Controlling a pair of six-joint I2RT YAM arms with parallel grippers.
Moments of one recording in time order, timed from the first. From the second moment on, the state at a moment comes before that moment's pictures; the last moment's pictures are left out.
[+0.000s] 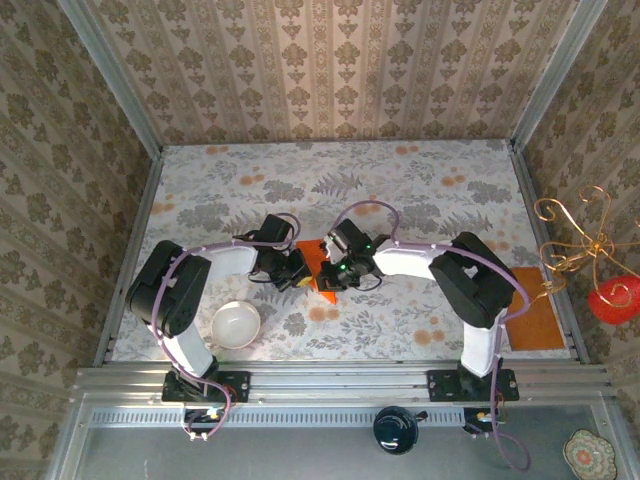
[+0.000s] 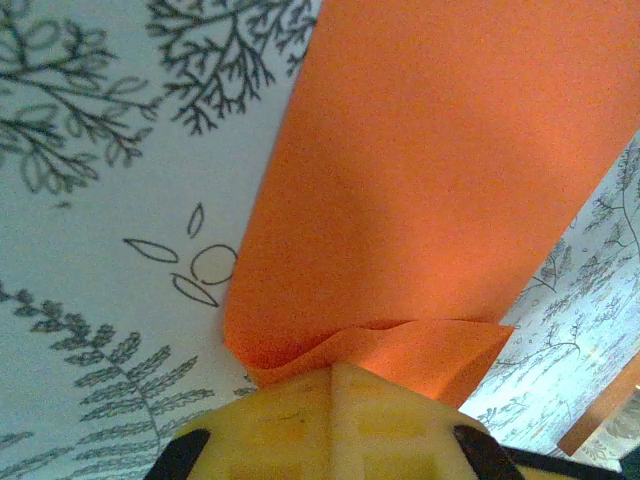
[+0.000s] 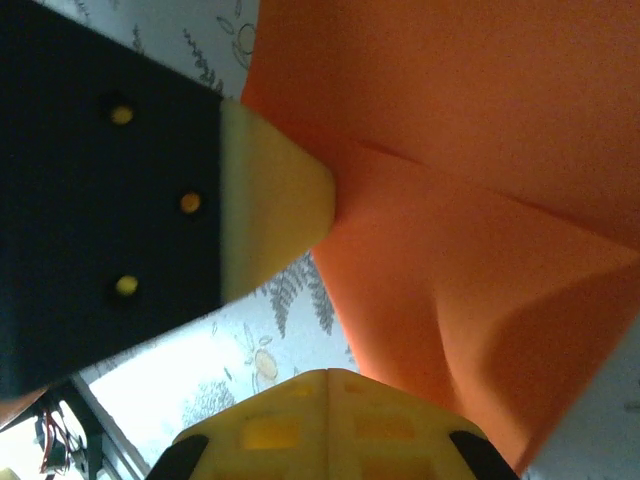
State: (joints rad) left arm -0.55 1.72 0.85 -0.28 0.47 -1.03; right arm 0.71 1.89 1.08 -0.26 -0.48 0.61
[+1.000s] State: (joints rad) left arm -0.54 1.74 0.87 -0.30 0.49 -1.01; right arm 0.69 1.64 0.81 -0.25 -0.46 0.58
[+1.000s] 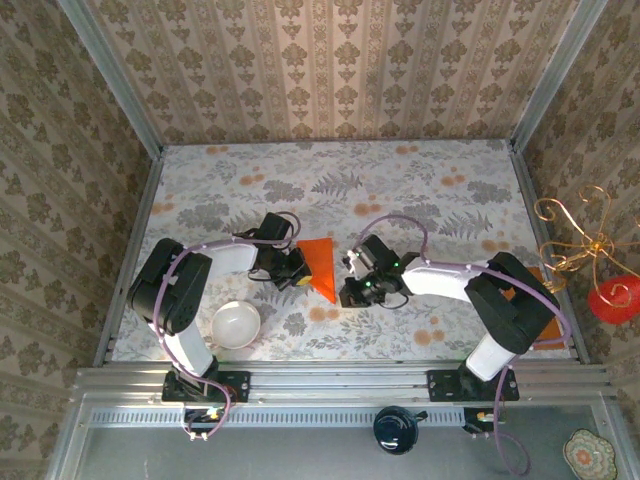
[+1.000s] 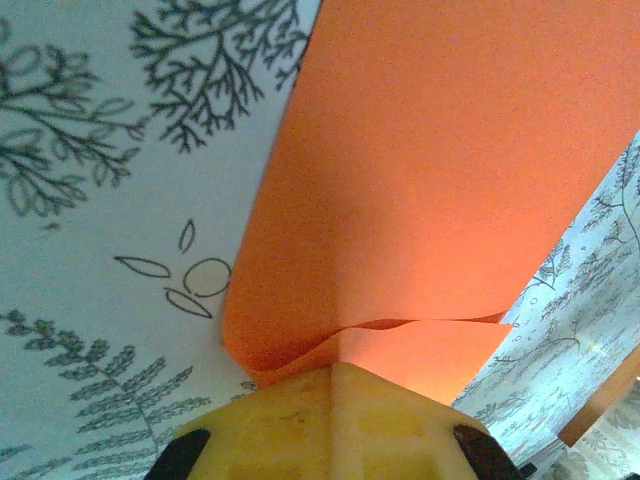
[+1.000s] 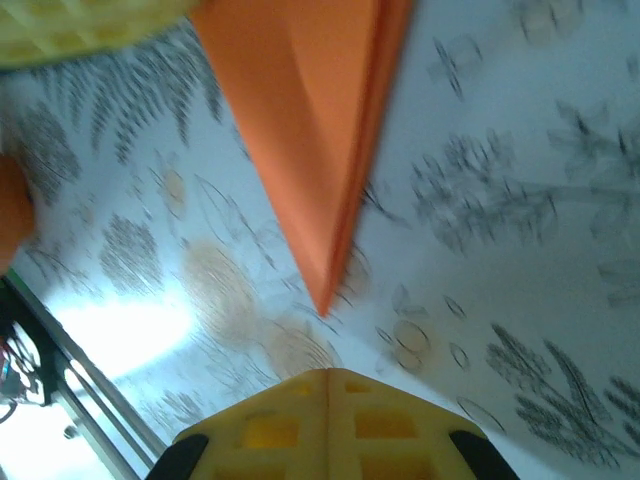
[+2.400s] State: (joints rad) left arm -0.63 1.70 0.71 0.04 0.50 -0.83; right arm 0.71 1.86 1.02 -0.30 -0.42 0.71
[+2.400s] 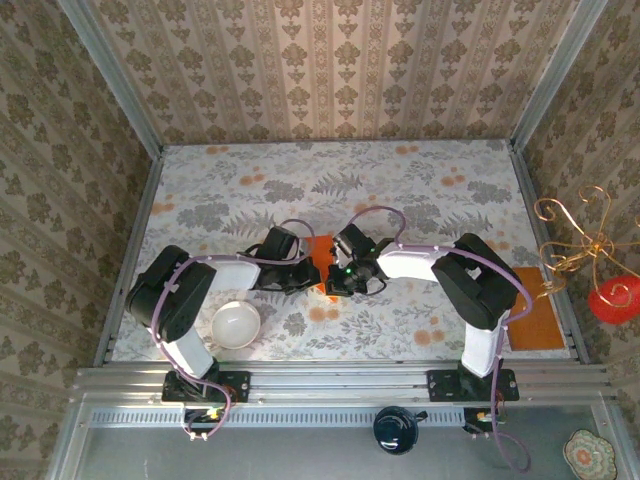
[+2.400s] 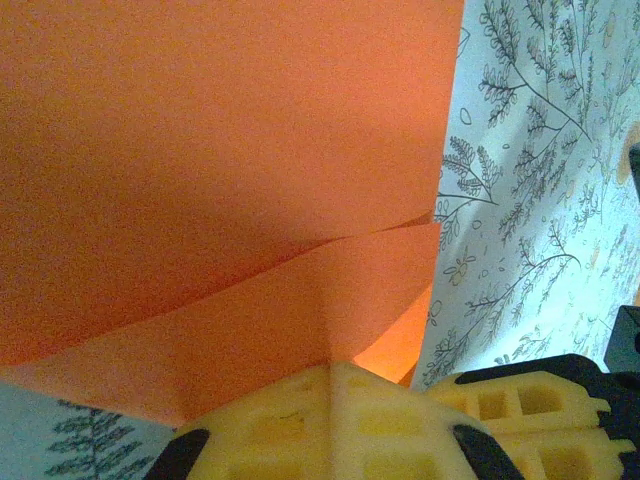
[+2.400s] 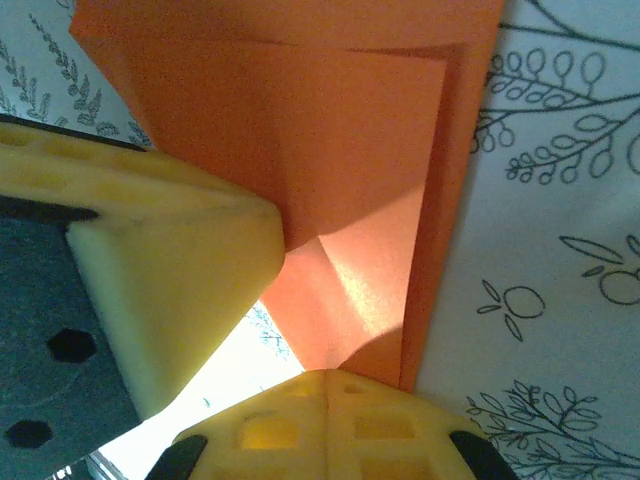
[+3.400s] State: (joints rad) left arm -0.31 1.55 0.81 -0.17 0.55 -0.67; right arm 0.69 1.76 1.00 -0.28 -0.43 0.72
